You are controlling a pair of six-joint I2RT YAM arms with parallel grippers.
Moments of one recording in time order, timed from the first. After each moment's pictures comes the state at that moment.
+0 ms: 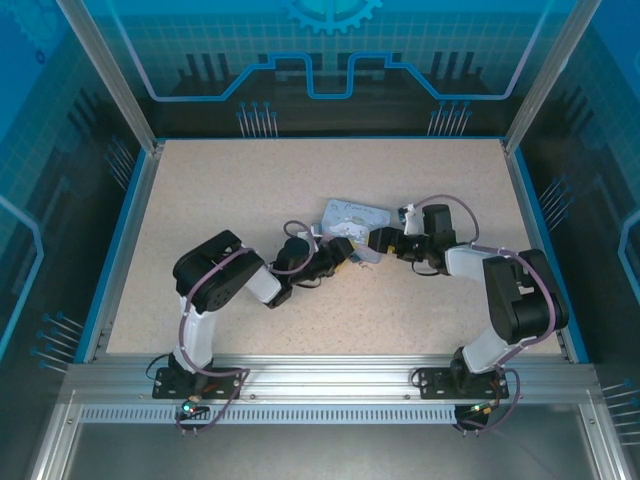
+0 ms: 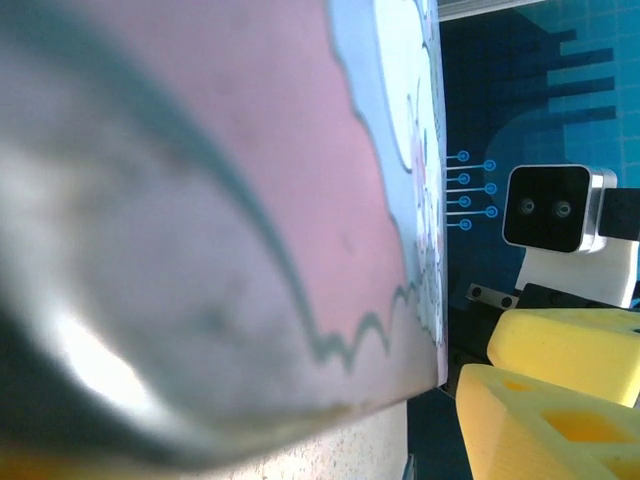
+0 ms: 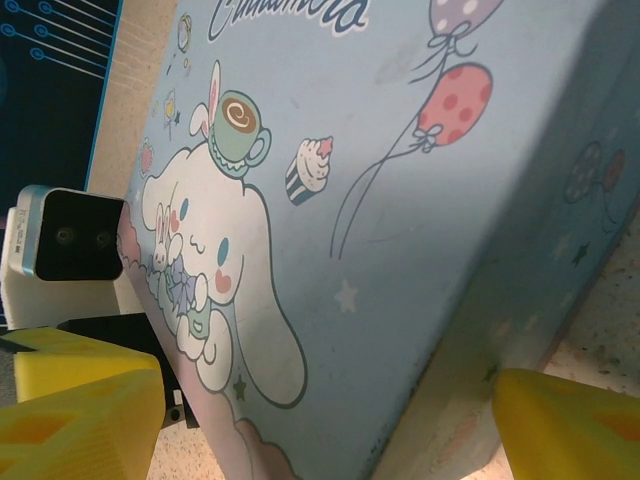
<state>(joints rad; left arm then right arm) -0.67 2.03 0.68 1.07 0.26 -1.31 0.18 1.61 0.67 0.17 -0.67 0.49</state>
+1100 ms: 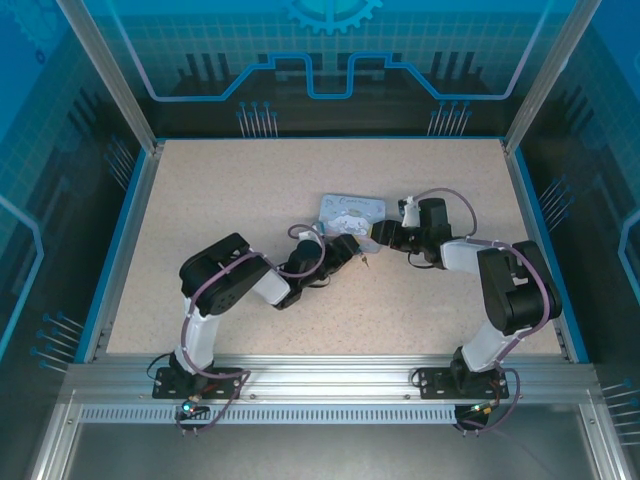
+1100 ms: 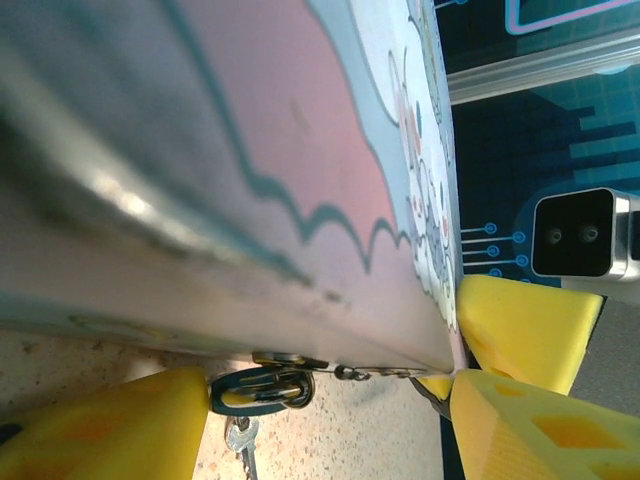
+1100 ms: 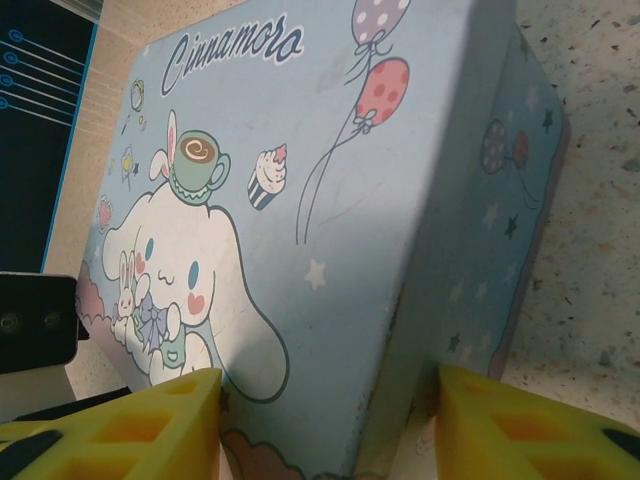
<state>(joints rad) -0.75 2.05 0.73 1.03 0.01 -1.29 0.20 1.67 0.73 0.22 -0.57 0.52</state>
